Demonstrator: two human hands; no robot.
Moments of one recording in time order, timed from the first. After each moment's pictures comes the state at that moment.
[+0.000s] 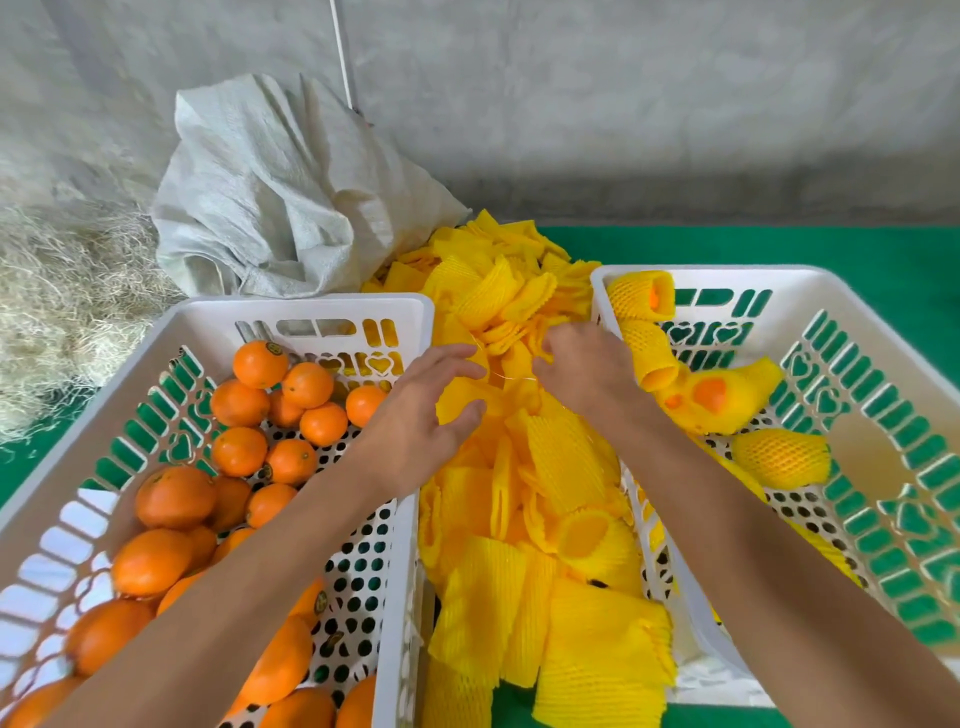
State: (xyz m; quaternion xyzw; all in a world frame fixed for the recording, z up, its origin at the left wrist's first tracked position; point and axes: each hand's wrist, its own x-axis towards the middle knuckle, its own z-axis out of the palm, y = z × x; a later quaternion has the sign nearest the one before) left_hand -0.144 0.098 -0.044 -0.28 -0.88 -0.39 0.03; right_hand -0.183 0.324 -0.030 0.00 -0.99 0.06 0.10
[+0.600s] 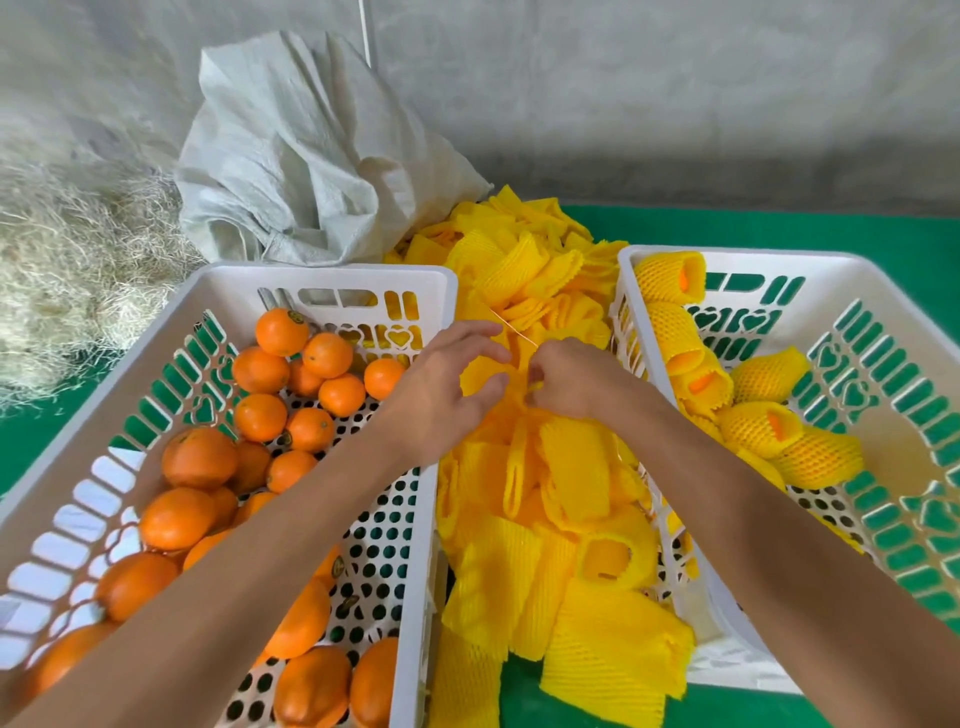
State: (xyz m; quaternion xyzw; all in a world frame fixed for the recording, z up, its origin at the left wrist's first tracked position) left_hand -0.144 0.099 -0.044 -0.27 -0.88 -0.40 0.04; right_hand -0.178 0.300 -0.046 0.08 -0.99 0.07 -0.09
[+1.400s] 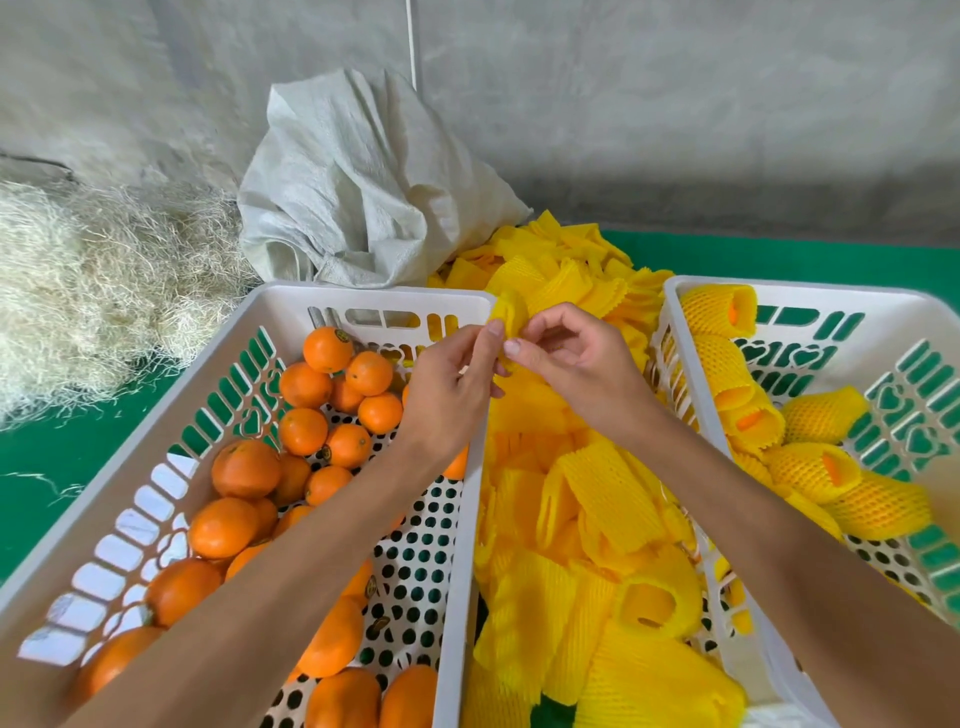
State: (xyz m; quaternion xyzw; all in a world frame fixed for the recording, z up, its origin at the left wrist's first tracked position) left_hand -0.149 0.096 -0.025 -0.13 -0.78 -0.60 0.12; right_hand -0.163 0.265 -0.017 0.15 -0.76 0.63 0.07
